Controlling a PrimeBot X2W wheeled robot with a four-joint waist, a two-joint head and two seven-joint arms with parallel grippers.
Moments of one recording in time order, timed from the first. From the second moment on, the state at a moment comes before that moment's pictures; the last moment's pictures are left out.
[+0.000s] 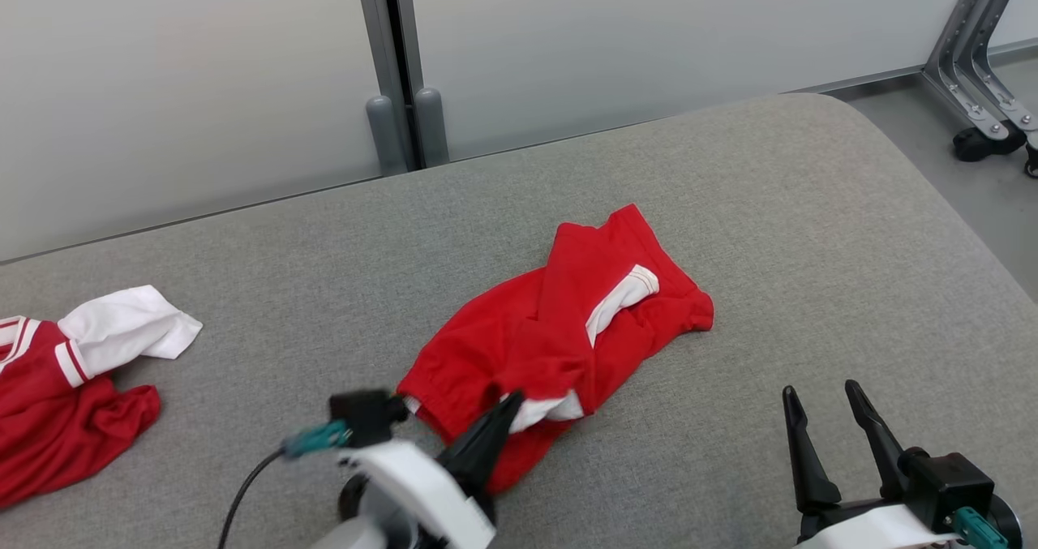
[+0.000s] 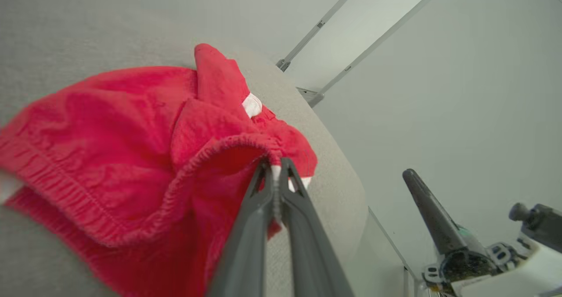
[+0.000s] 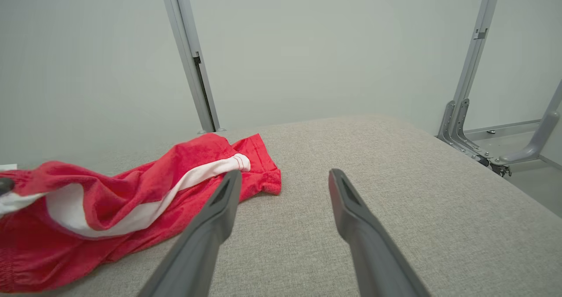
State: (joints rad) left arm -0.39 0.18 -0.90 0.40 -1.26 -0.13 -0.16; right arm 0.02 -0.05 0.08 0.20 0.18 0.13 -0.26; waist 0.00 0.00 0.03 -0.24
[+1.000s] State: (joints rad) left arm -0.05 0.19 -0.42 0.38 -0.80 -0.03 -0.26; right arm 0.04 -0.05 0.04 0.20 0.17 0.13 -0.26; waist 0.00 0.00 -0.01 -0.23
